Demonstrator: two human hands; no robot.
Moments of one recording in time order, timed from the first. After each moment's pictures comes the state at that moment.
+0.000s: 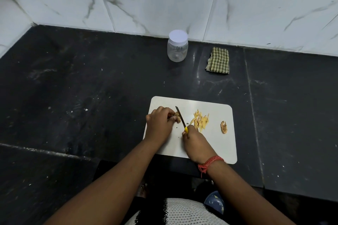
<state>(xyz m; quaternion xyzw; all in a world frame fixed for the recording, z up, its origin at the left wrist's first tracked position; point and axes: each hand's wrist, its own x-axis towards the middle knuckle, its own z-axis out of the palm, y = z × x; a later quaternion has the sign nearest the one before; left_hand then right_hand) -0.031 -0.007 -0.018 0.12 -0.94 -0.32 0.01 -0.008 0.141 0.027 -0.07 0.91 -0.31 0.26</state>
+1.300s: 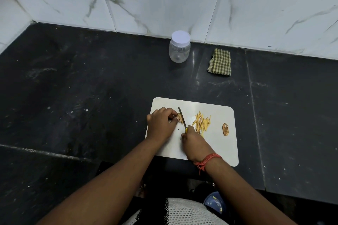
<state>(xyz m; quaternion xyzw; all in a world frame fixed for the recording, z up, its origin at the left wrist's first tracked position) -0.038 -0.010 -0.023 0.13 -0.94 -0.32 0.02 -0.016 0.129 0.024 -0.03 0.91 -0.29 0.30</state>
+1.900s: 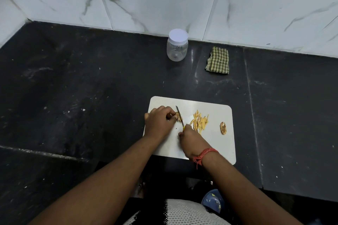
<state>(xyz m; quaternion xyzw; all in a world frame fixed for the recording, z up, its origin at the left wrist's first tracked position) -0.042 -0.011 -0.021 0.13 -0.94 -0.30 0.00 -0.025 0.126 0.028 -0.04 0.90 -0.28 0.33</state>
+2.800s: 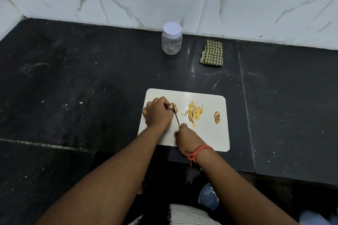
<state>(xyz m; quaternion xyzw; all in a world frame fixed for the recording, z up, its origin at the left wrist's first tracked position) -0.041 0.013 -0.016 0.23 -0.92 -0.31 0.00 0.006 0.137 0.031 -0.06 0.90 -0.25 0.35</state>
